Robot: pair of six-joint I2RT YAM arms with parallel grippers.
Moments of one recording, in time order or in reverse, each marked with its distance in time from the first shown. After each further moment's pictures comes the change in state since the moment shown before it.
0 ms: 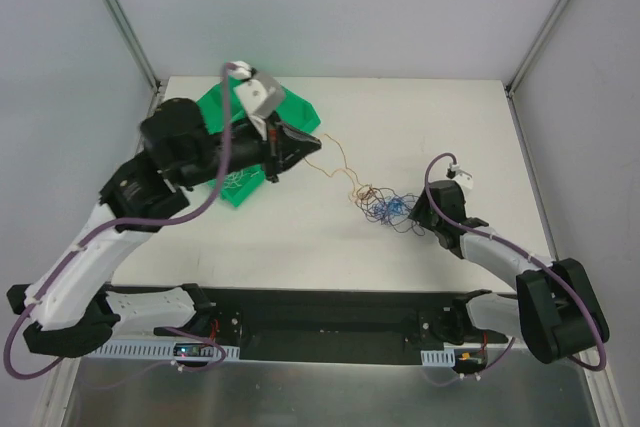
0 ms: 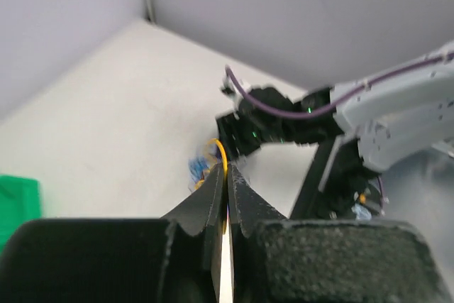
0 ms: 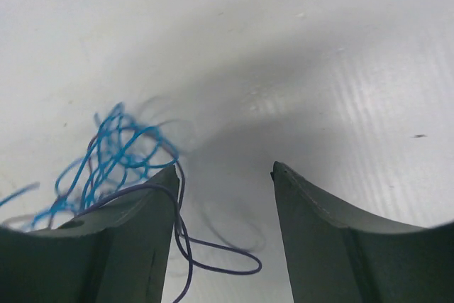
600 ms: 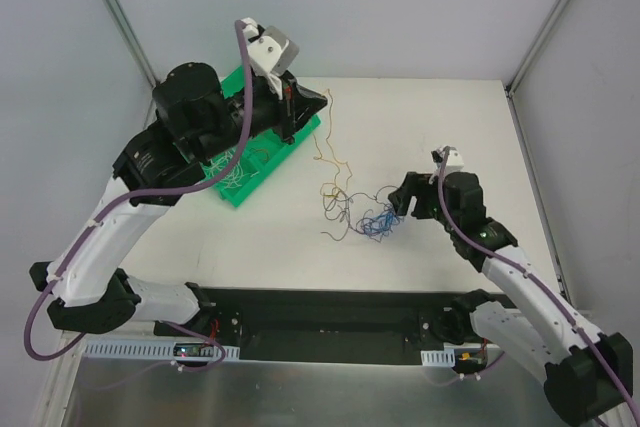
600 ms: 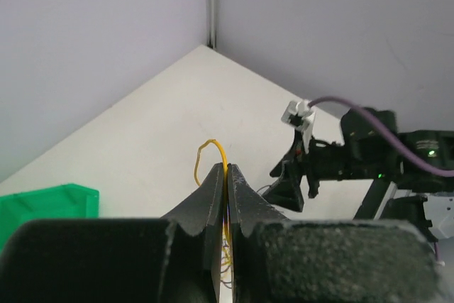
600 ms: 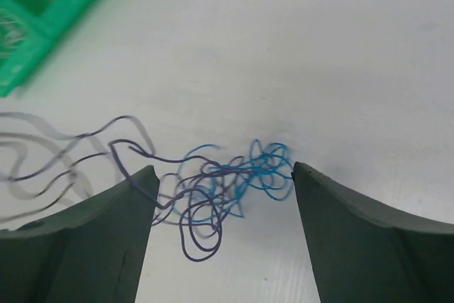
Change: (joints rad) left arm -0.001 0.129 0.323 -0.039 -0.226 0.068; right arm 0.042 -0.326 0.114 -0.207 -0.246 -0.269
